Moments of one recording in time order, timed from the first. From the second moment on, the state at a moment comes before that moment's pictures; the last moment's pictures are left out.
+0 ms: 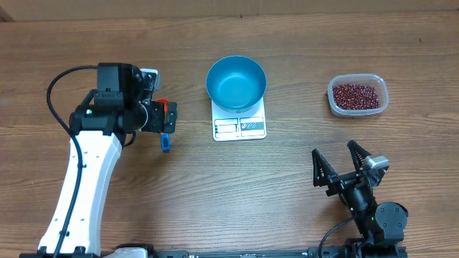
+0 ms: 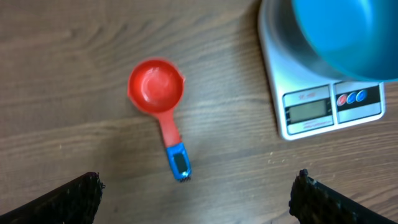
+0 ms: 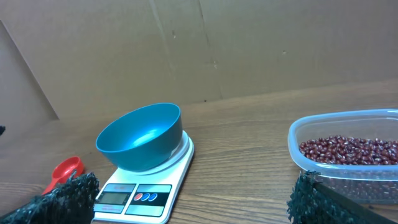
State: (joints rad) left arm -0.02 1.43 1.23 -0.89 0.15 0.06; right arm 0.01 0.02 0.02 -0.02 -0.30 0.25
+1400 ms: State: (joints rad) left arm 0.10 1.66 1.35 -1.03 0.14 0.09; right arm 0.01 0.02 0.02 -0.02 -0.30 0.25
